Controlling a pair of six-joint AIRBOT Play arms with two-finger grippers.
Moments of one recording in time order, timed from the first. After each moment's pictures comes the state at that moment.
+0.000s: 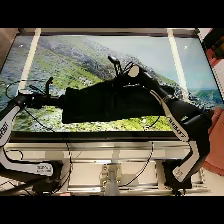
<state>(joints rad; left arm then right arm) 0.26 -1.58 0.95 0.57 -1.19 -0.78 0.44 -1.85 1.67 -0.83 0.94 1.22</state>
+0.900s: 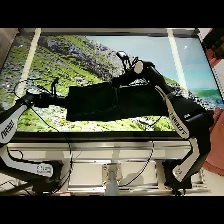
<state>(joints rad) 0.16 -1.63 0.95 0.56 -1.07 -0.78 0.38 -1.87 1.71 -1.15 1.01 1.38</state>
